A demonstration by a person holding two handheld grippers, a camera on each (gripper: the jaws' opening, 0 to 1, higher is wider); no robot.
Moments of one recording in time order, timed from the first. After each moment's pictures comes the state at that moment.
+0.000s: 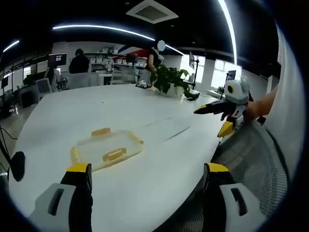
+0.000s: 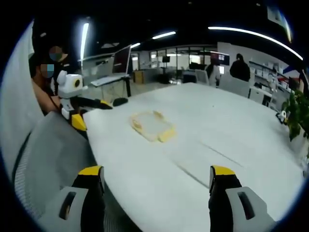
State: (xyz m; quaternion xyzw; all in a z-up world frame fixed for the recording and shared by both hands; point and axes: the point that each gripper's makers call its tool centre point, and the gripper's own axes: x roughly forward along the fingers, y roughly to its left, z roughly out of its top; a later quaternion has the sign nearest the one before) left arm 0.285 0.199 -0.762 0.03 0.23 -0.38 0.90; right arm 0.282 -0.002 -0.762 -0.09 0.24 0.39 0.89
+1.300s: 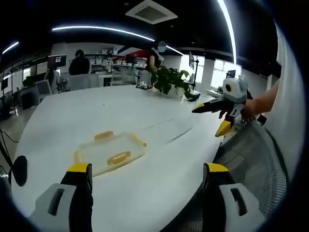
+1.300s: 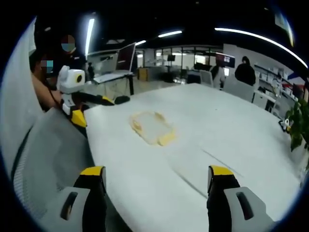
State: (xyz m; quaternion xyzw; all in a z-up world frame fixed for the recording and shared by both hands) left arm 0.293 0.206 -0.756 0.03 0.22 -0.38 0.90; right arm 0.295 0.007 -0.756 -0.11 0.24 0.40 0.88
